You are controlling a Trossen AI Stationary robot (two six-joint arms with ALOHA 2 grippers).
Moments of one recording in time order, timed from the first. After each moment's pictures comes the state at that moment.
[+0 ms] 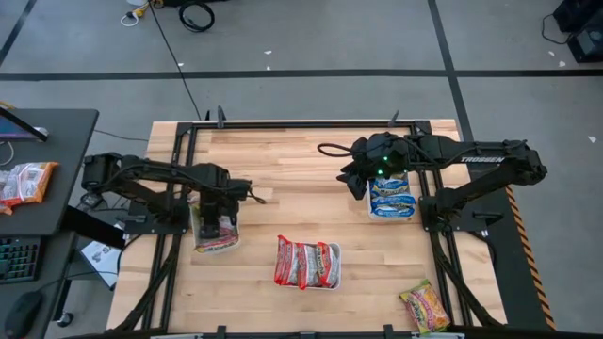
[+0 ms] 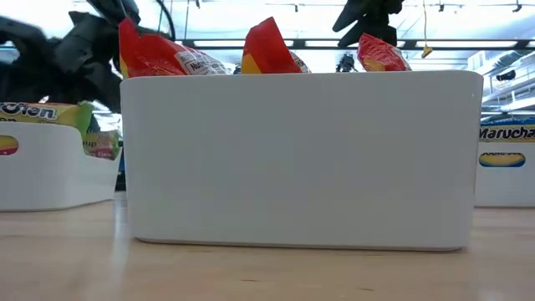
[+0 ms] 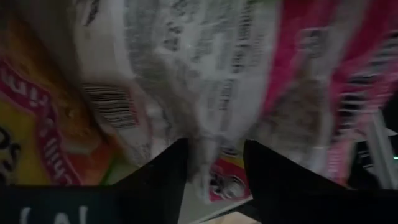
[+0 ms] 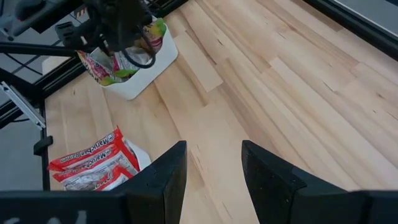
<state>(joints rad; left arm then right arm) 0.09 1.37 0.78 -1.20 0.40 0.01 -0.06 1.21 1.19 -0.67 0.08 0.52</state>
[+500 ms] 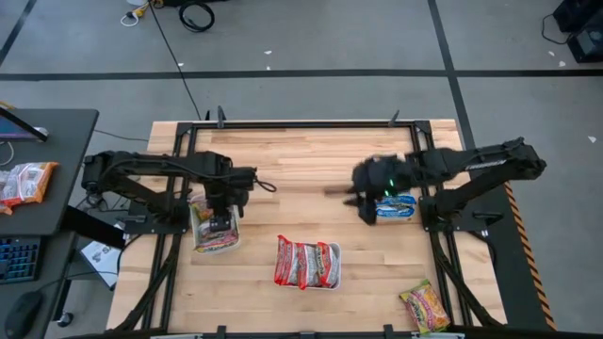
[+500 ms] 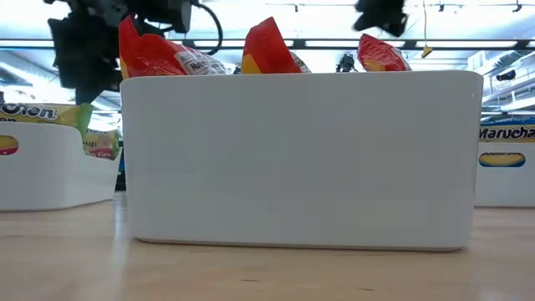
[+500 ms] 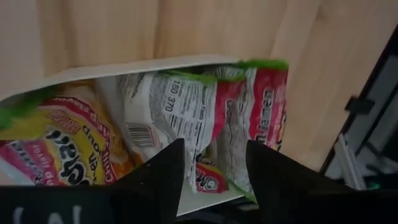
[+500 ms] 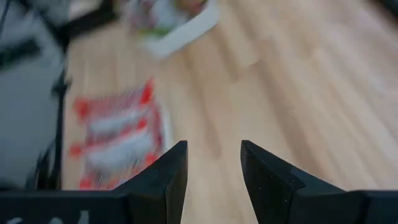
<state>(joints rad) 0.08 1.37 1.07 -1.29 0.31 -0.08 0.09 1.21 1.19 -0.72 0.09 0.44</state>
